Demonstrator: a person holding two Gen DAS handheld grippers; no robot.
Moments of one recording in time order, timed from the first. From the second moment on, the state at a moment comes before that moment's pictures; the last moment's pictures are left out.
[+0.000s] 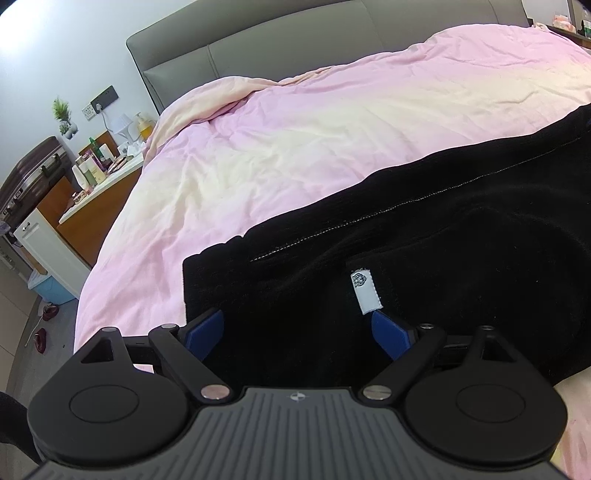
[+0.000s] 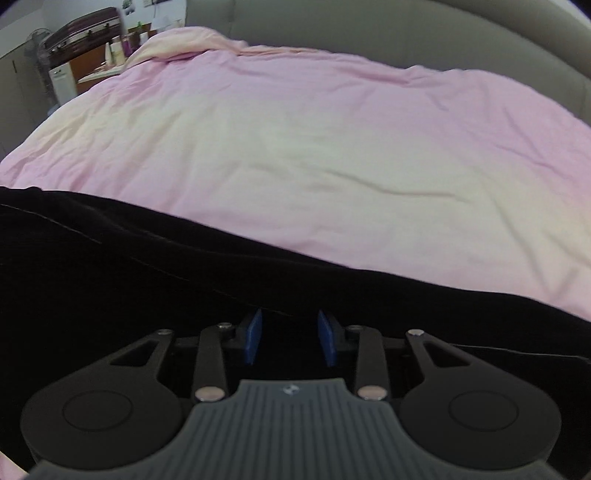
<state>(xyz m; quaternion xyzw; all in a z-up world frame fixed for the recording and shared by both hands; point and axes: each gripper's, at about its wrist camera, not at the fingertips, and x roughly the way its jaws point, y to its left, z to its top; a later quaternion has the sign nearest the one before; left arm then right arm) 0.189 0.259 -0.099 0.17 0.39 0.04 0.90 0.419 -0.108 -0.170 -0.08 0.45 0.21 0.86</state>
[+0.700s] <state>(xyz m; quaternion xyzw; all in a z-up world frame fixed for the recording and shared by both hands) 0.171 0.324 -0.114 0.07 0.39 0.08 0.91 0.408 0.126 -0.187 -0.07 0.40 0.27 0.87</state>
